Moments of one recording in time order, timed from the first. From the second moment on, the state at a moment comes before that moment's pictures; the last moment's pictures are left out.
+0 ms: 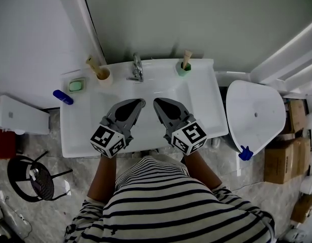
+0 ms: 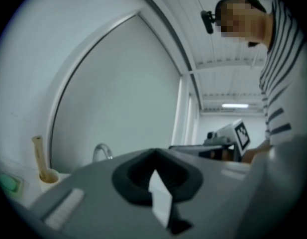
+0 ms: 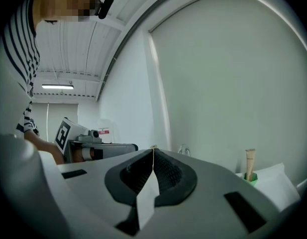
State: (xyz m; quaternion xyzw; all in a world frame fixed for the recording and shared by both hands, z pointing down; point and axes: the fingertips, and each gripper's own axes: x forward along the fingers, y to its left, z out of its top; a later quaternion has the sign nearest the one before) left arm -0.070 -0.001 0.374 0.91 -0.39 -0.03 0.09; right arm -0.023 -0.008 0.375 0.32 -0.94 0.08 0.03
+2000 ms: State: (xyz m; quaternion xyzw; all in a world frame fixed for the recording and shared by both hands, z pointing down) left arm -0.298 -0.079 0.395 0.92 -0.38 -0.01 0.10; right arm -0.230 -0.060 0.378 0.38 -0.92 0.07 0.04
